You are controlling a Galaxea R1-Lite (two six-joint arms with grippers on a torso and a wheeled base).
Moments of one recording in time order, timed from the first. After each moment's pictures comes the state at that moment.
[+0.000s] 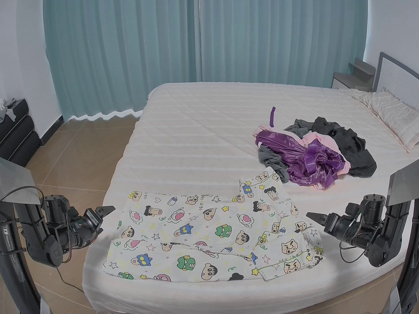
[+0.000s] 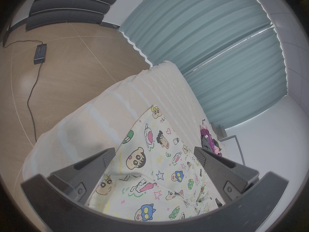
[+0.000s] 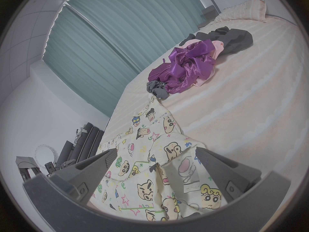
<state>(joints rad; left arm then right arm) 0.13 2.21 -0.30 -1.37 -0.36 -0.83 0.06 2.25 -0.22 -1.55 0.31 0.58</state>
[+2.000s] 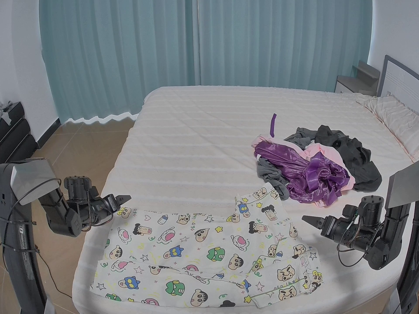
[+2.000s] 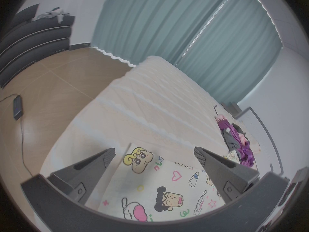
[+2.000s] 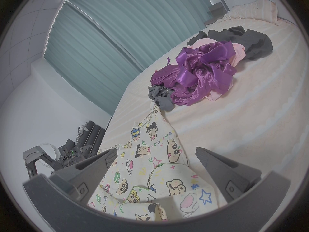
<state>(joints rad) 0.08 2.36 -0.80 -0.99 -0.29 -0.47 0.11 2.22 -0.19 -1.55 0.31 0.58</state>
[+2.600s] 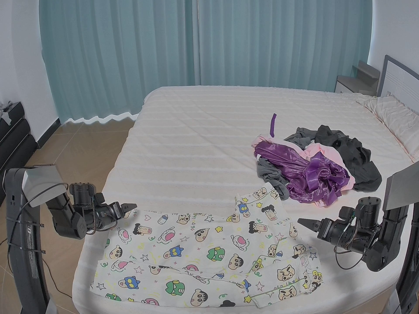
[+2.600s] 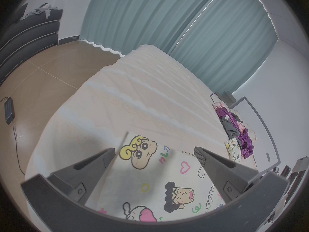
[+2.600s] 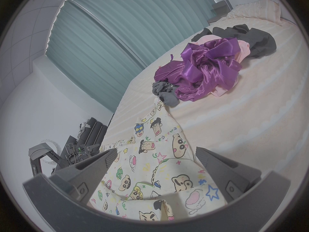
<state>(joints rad) 0.09 2.47 -0.87 -0.97 -0.40 -0.40 0.15 2.22 -0.19 -1.55 0.31 0.58</state>
